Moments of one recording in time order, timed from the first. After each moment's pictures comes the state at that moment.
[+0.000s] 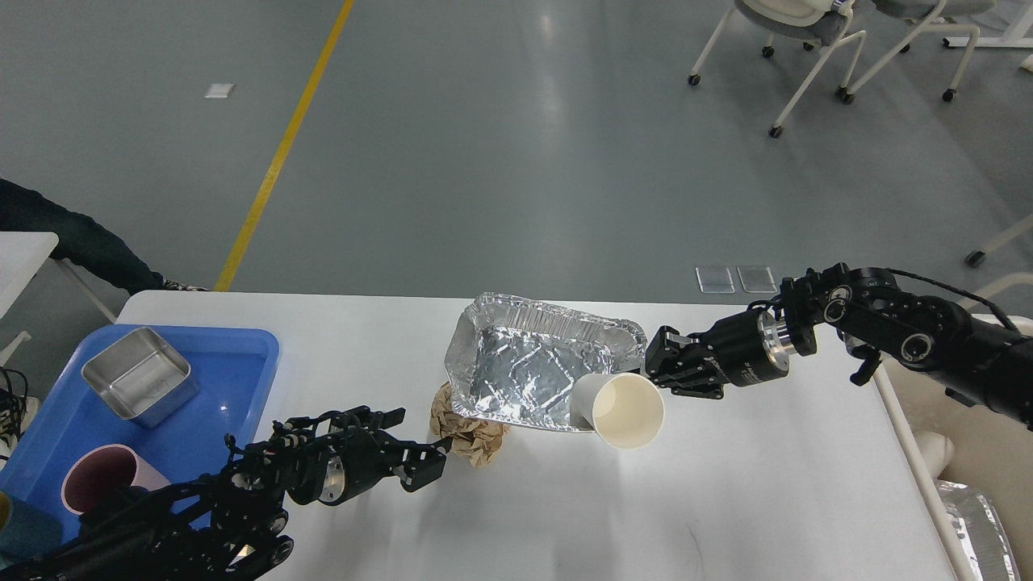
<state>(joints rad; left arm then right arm) -0.51 0.28 -0.36 -1.03 2.03 -0.01 -0.04 1.06 -0.40 -0.08 0.79 -0.68 0.85 0.33</state>
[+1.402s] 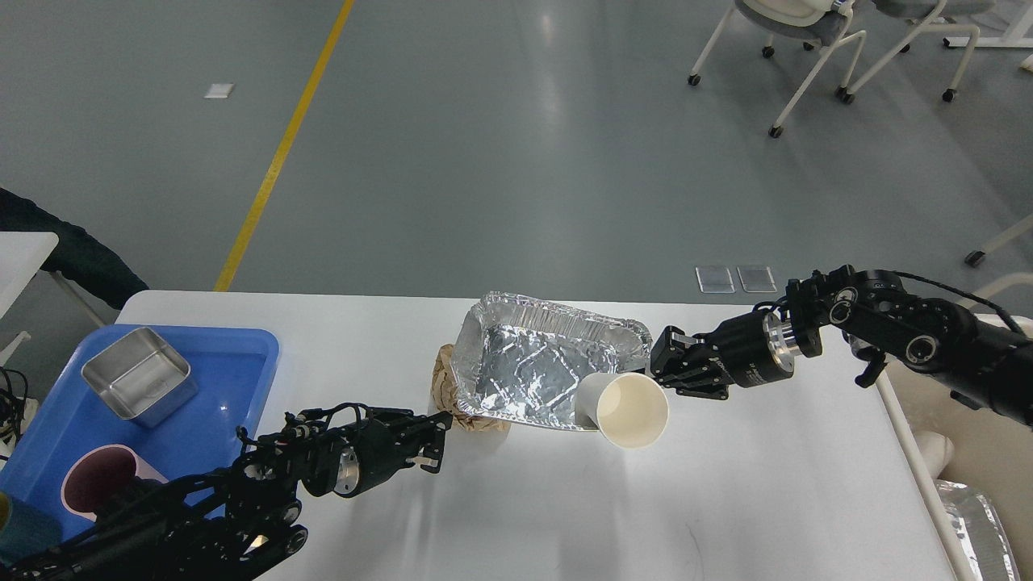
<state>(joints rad) -0.53 0.28 -0.36 -1.06 1.99 -0.01 -0.09 1.05 -0.41 -0.07 0.79 -0.68 0.85 0.33</state>
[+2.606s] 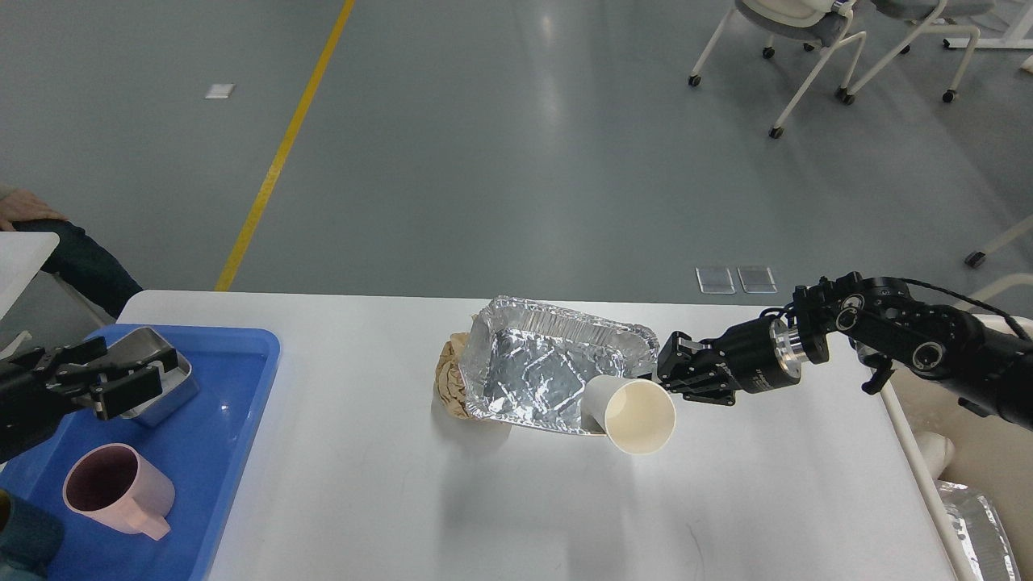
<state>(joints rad) -0.25 1.11 -0.71 -1.56 1.57 0.03 -0.10 1.04 -0.43 -0.07 0.80 -0.68 0.84 0.33</state>
